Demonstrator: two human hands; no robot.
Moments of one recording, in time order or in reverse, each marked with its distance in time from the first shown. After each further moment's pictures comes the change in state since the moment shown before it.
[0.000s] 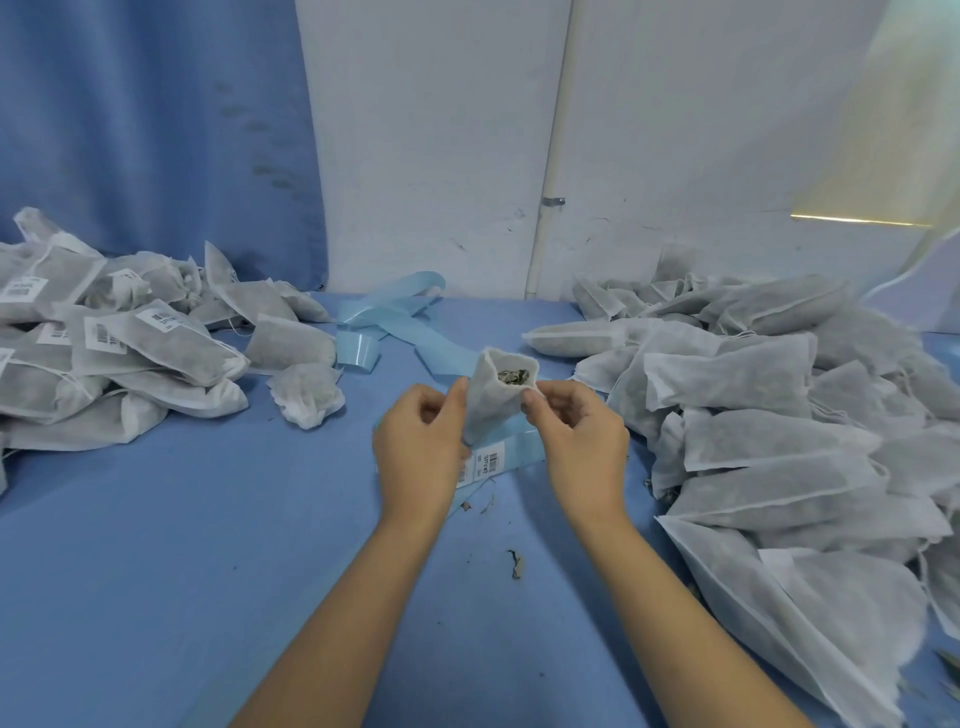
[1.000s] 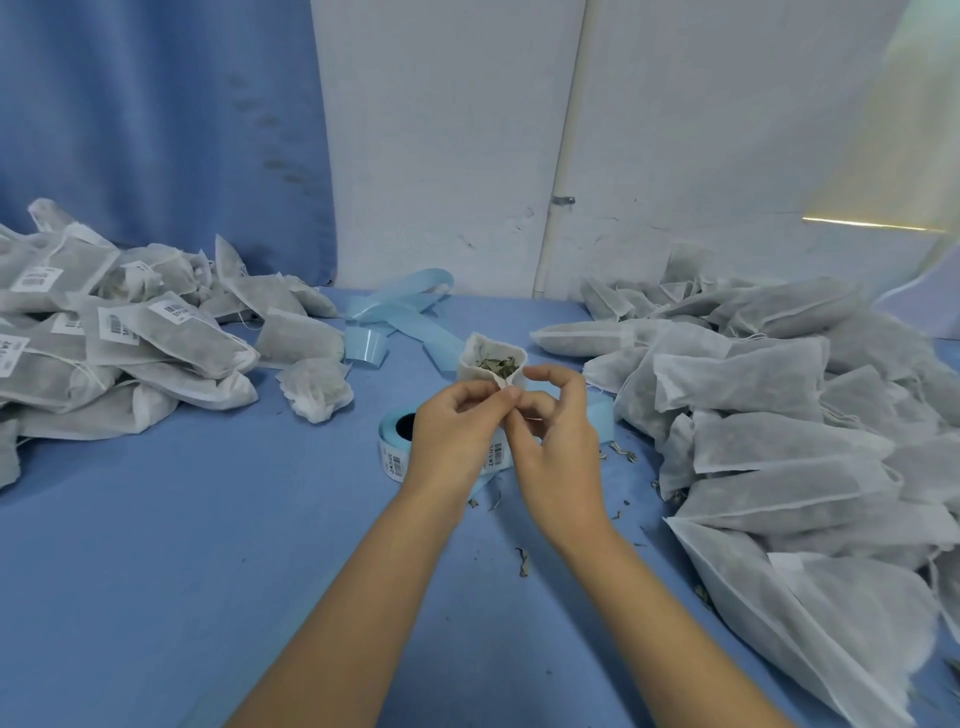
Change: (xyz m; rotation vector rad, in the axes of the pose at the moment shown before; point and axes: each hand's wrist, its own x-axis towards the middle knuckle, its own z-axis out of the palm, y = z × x) left_hand -0.002 0.013 0.008 -0.295 -0.282 -0.200; right_hand -0.019 -0.007 0.015 -0.048 -0.202 -0.201
